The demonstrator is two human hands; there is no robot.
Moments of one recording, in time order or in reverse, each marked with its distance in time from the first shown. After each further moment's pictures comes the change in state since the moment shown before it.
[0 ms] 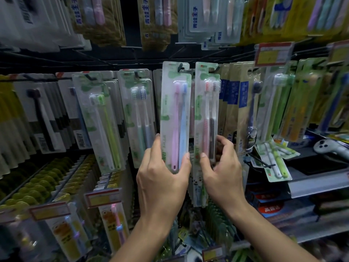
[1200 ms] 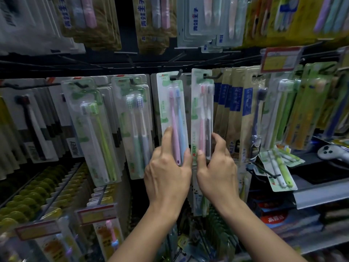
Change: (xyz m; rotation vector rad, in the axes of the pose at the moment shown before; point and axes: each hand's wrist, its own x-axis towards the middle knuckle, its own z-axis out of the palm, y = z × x) left_hand 0.035 -0.004 0.041 0.135 -0.064 -0.039; right_hand 0.033 -0.001 0.023 -0.219 -0.026 0.017
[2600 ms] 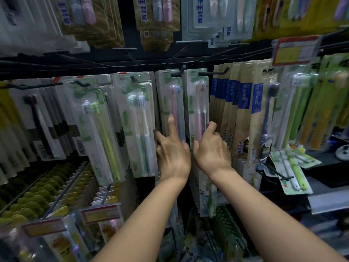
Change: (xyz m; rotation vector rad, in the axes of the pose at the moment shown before) left_hand 0.053 -0.009 0.053 0.104 -0.150 -0.158; right_hand 0.064 -0.008 0.037 -0.178 -0.219 0.121
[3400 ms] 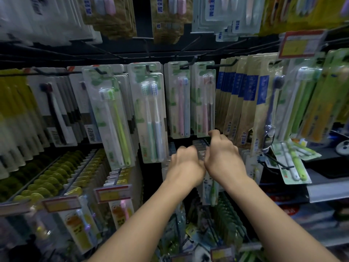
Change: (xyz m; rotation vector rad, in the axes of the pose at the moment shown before) left_hand -0.045 -0.004 -0.028 0.241 -0.450 0.031; right_hand -0.055 0.011 -0.023 -0.108 -0.075 -0.138
